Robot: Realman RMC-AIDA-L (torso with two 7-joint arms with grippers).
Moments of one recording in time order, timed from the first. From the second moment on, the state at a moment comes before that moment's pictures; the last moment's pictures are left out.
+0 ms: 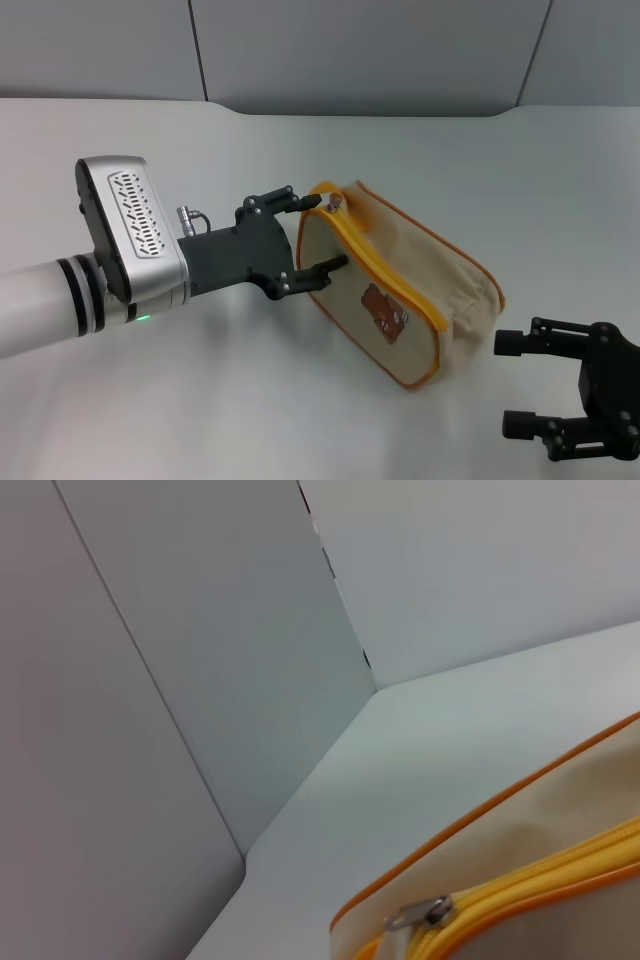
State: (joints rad) left arm -0.68 -2.08 1.07 0.23 1.45 1.13 -0.46; right arm 0.41 2.00 -0.60 -0.51 -2.05 -1.95 1.09
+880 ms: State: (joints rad) left arm -0.70 -2.08 1.07 0.19 1.44 1.18 -0.43; right arm 0.40 2.00 -0.59 -0.50 -2.04 -1.92 1.09
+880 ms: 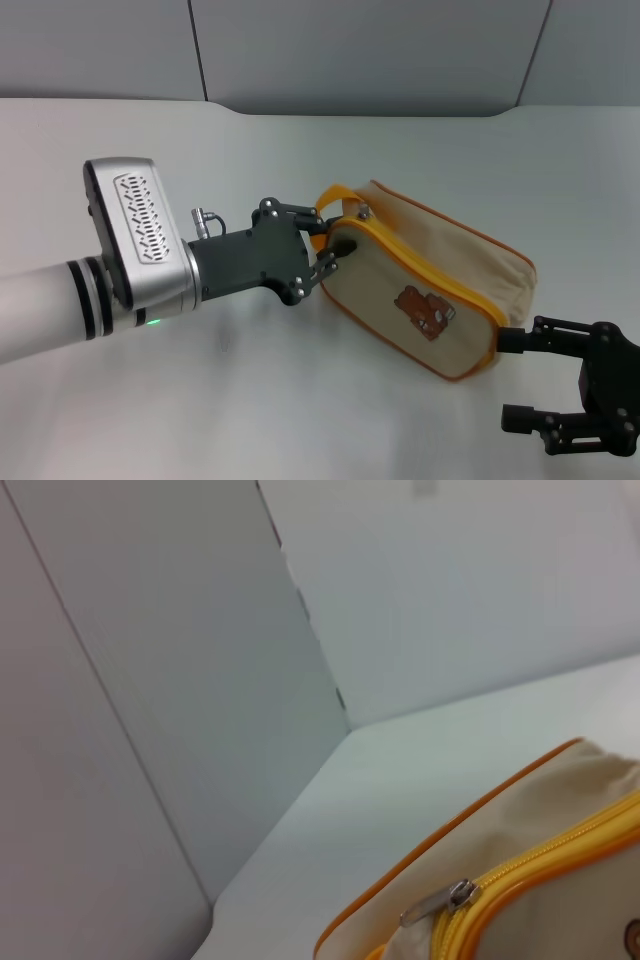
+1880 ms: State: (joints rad) left arm -0.59 -2.08 1.08 0.23 1.32 1.46 -0.35; right arm 0.36 2.09 0.07 -0.29 -2.03 -1.86 0.57
